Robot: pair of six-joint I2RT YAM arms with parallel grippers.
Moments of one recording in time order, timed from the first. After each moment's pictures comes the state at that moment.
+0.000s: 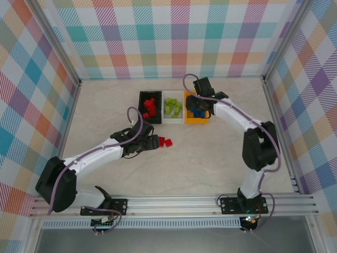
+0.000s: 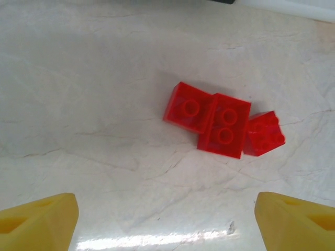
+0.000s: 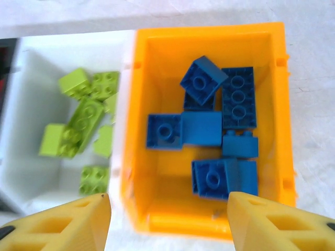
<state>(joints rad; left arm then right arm) -0.67 1.36 0.87 -0.55 -0.18 -0.73 0.48 1.78 1.46 -0.53 0.10 0.38</state>
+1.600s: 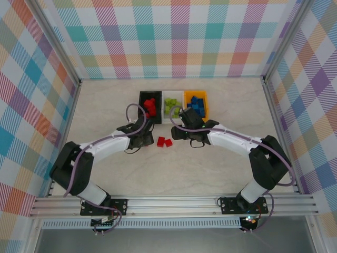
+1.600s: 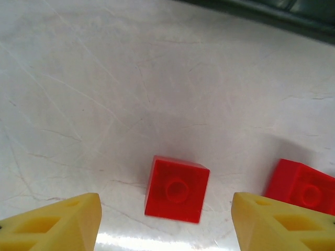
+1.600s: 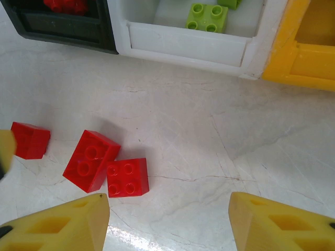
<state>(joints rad) -0.58 1.56 0.90 -0.49 -0.26 -0.77 0.74 1.61 1.07 -0.38 0.05 0.47</state>
